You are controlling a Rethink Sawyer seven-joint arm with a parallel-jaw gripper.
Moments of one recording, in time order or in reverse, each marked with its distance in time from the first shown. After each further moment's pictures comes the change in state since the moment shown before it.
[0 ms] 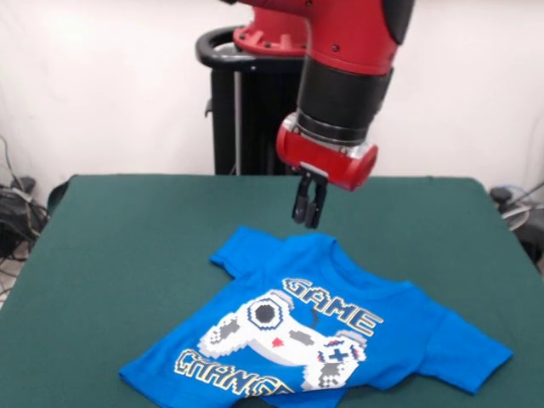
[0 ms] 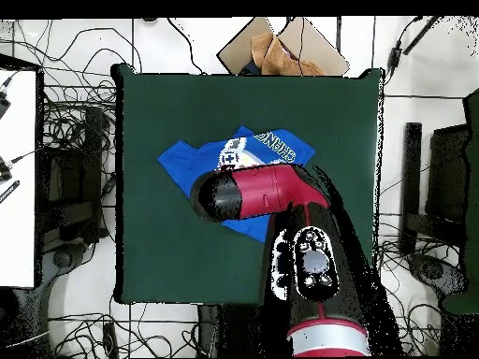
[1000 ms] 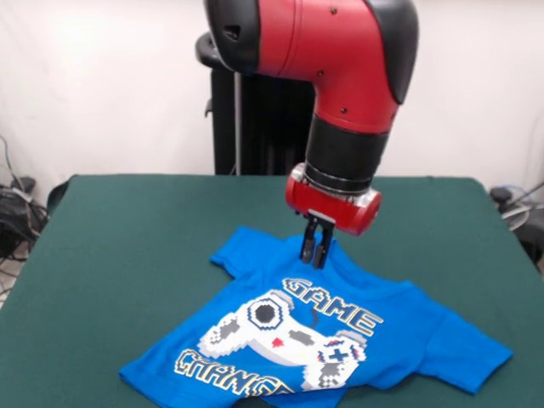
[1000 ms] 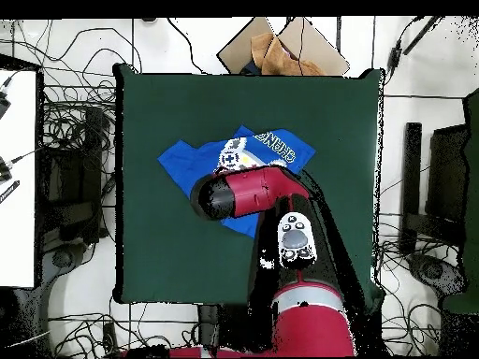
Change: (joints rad) arm 0.051 0.140 -0.052 -0.046 -0.010 -0.114 0.000
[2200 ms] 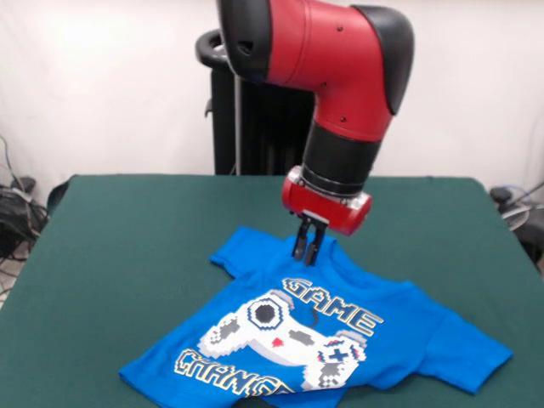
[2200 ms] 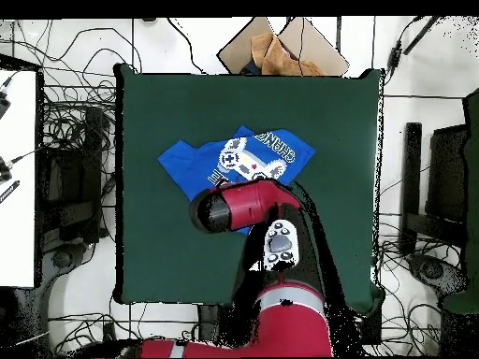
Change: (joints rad) arm 0.062 0.039 -0.096 0.033 0.000 -0.085 0.000
